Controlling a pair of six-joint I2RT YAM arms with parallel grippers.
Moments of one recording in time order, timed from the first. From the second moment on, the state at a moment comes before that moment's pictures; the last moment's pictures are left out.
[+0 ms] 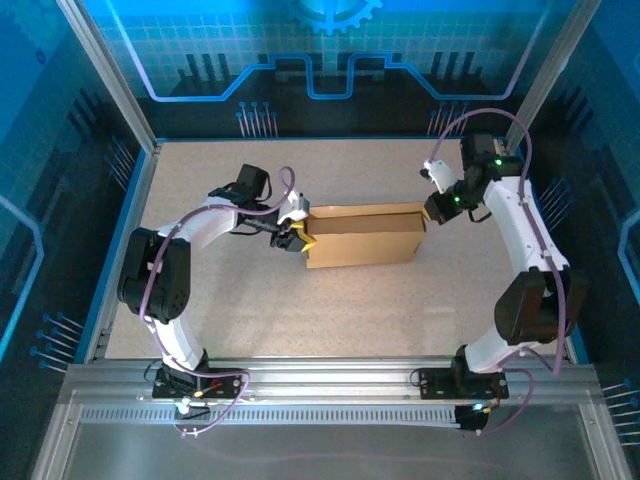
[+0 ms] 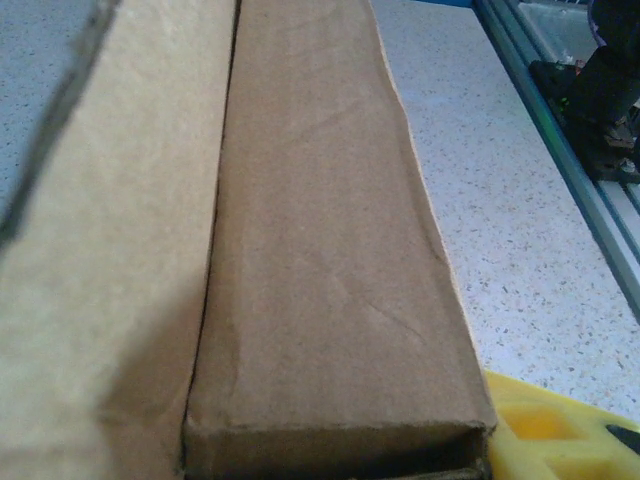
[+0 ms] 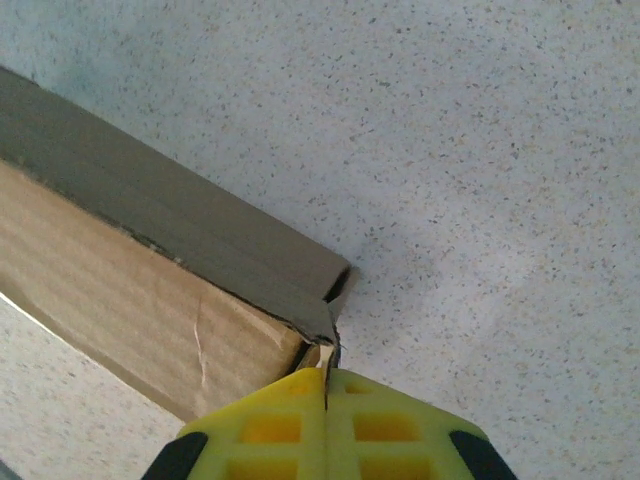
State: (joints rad) left arm -0.26 1.78 1.23 -0.54 1.03 0.91; right arm 0.02 1.60 1.55 -1.17 -0.33 -0.44
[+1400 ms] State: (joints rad) left arm -0.27 1.78 1.22 -0.51 0.97 0.84; right arm 0.12 1.43 1.28 -0.90 -0.18 -0.04
